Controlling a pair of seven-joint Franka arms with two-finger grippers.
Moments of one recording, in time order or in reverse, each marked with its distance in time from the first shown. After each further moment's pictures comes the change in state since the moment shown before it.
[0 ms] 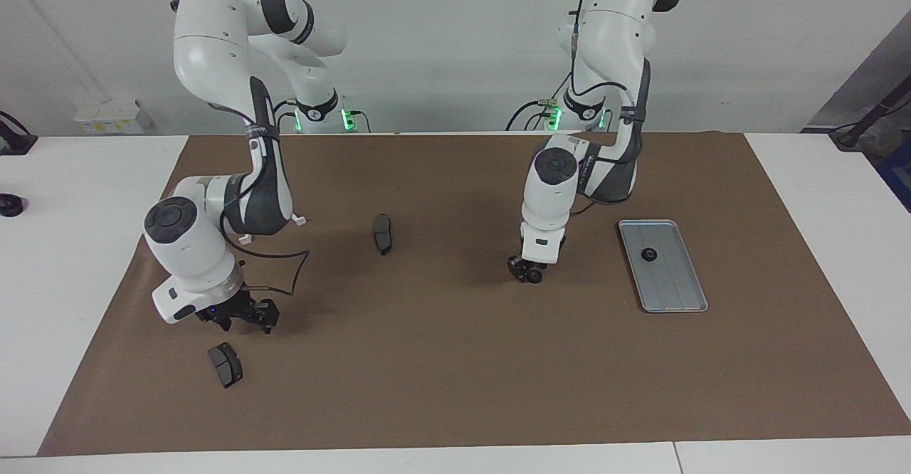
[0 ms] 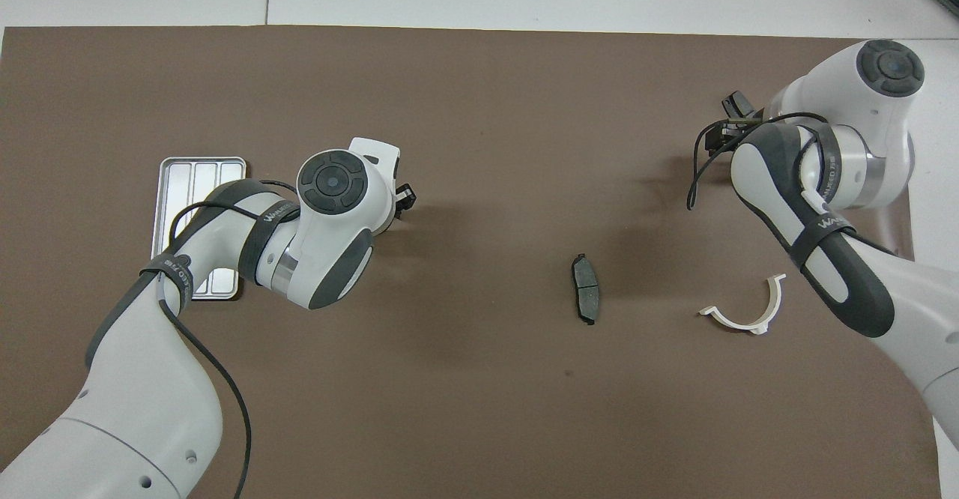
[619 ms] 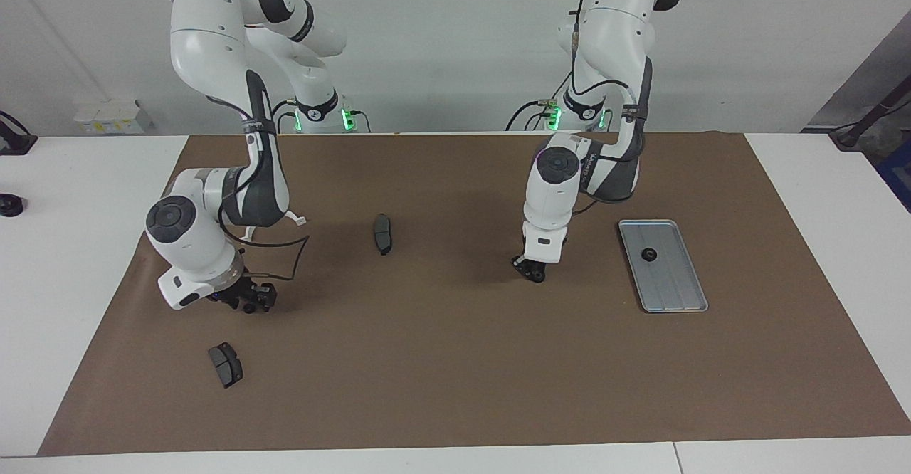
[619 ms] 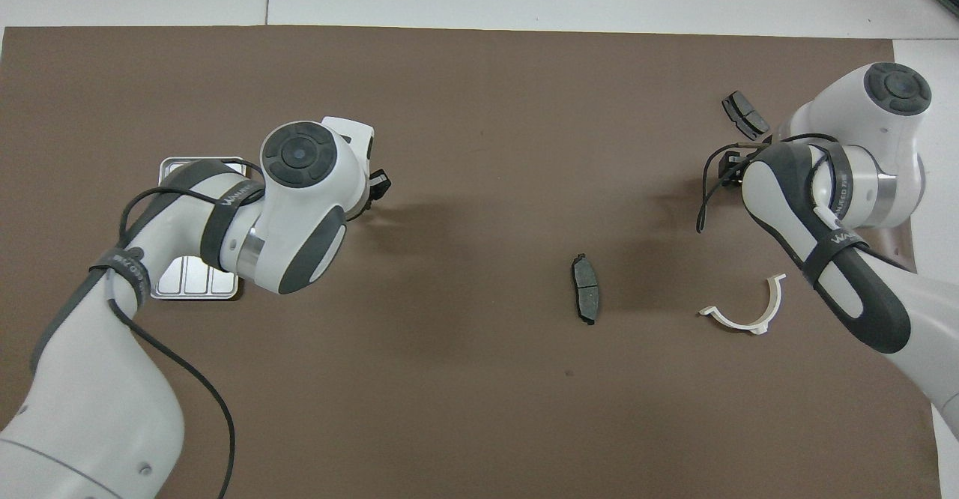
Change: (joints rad) left arm 0.066 -0.073 0.020 0.057 -0.001 -0.152 0.076; right arm -0.031 -0.051 -0.001 -0.099 -0.001 -0.022 0.001
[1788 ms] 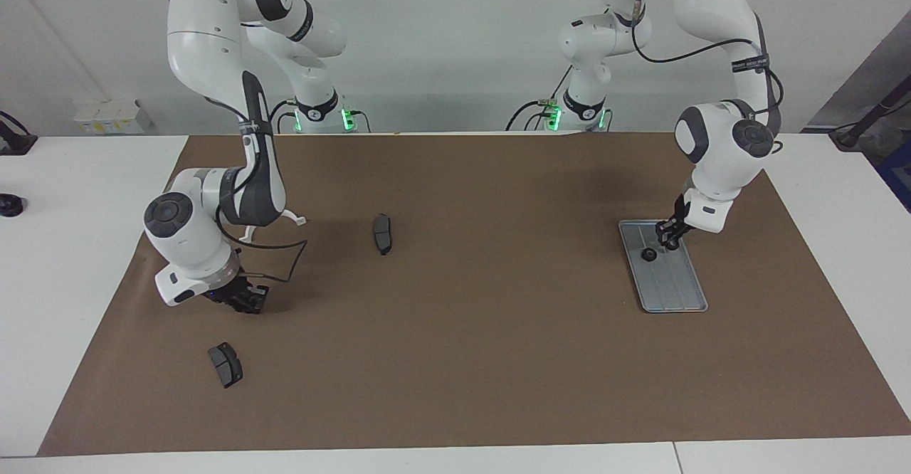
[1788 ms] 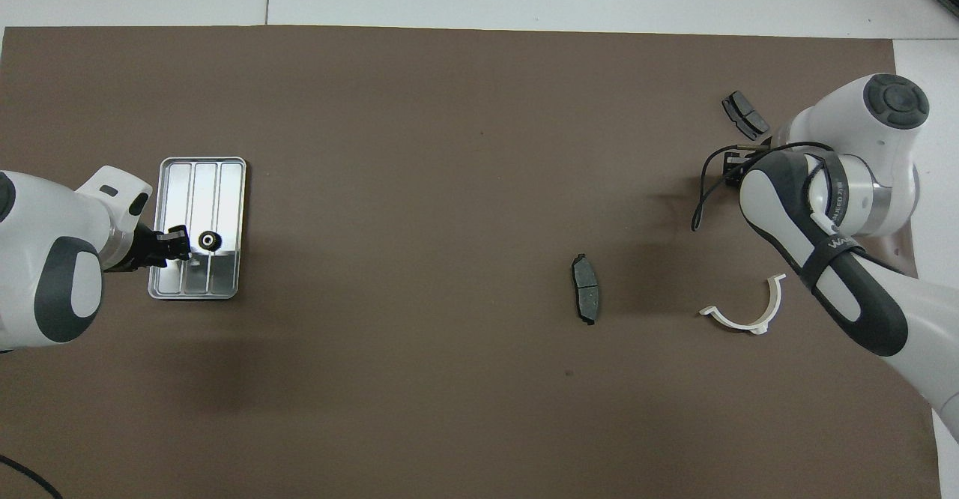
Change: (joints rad) left arm 0.469 -0.212 0.002 -0.378 -0.087 0.109 0.739; right arm -0.007 -0.002 0.006 -0.039 0.001 0.084 0.022
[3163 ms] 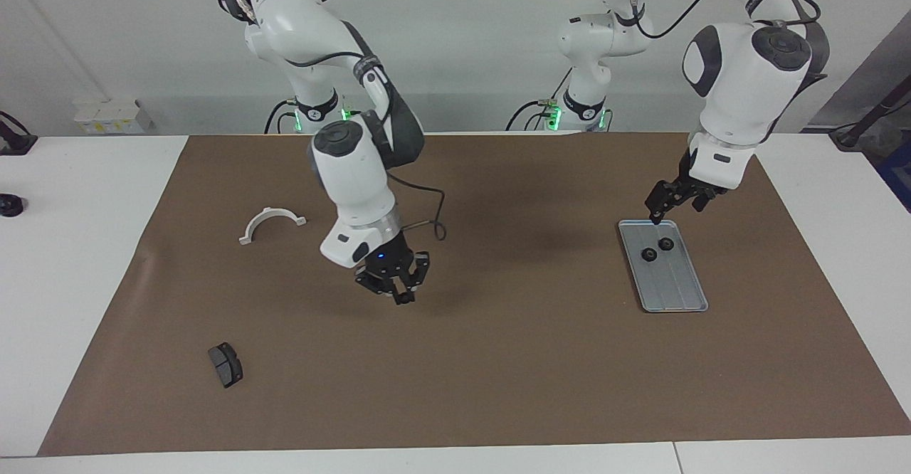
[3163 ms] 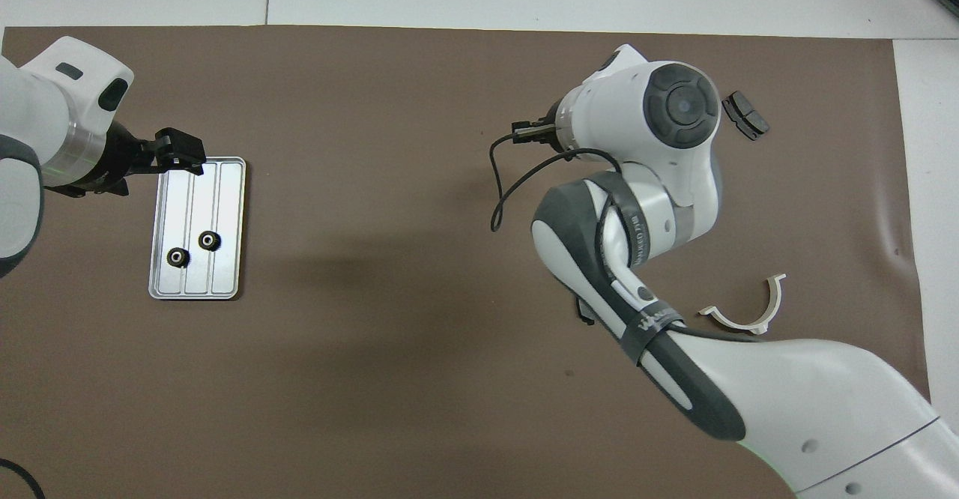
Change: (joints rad) left arm -0.169 -0.039 -0.023 0.505 -0.014 -0.453 -0.120; right arm 0.417 -0.027 0.107 0.178 0.102 0.158 0.135
